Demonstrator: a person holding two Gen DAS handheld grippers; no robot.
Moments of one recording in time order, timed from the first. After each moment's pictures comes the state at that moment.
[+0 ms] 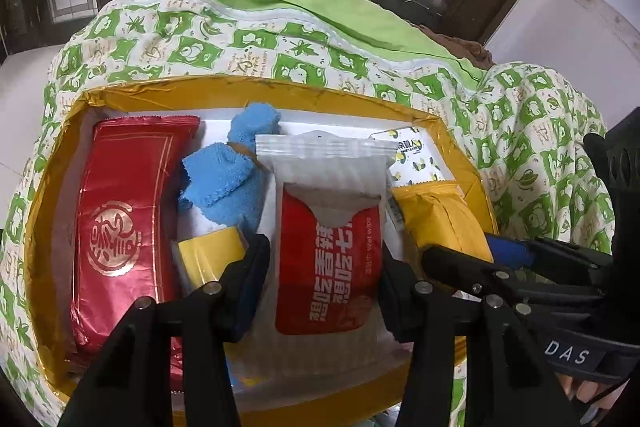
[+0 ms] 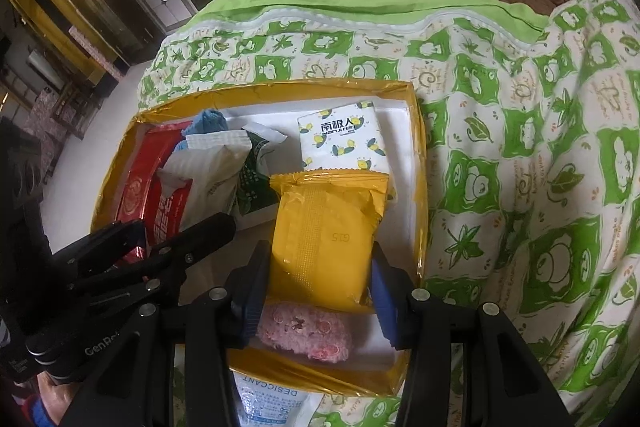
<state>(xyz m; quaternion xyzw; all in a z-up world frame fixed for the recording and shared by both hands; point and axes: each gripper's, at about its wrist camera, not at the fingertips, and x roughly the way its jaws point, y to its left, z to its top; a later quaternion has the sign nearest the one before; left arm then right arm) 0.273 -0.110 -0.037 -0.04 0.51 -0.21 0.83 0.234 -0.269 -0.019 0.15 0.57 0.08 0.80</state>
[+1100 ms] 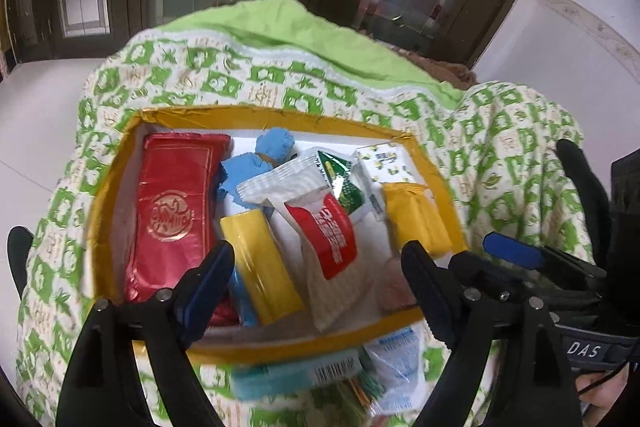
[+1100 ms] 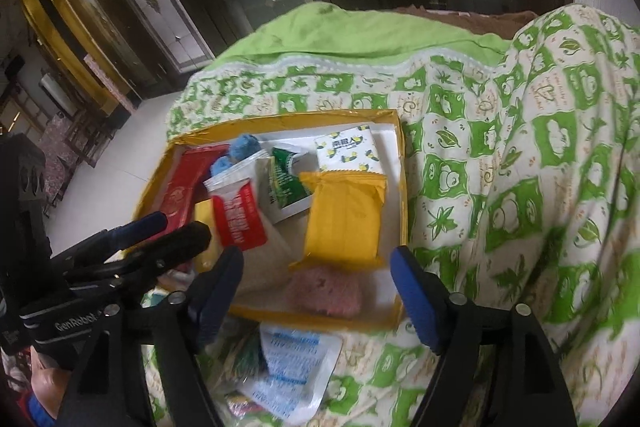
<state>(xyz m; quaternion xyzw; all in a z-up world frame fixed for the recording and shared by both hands) 0.227 -0.083 0.012 -0.05 0.47 -0.21 0.86 0.170 -0.279 0.032 0.16 0.50 0.08 0.85</state>
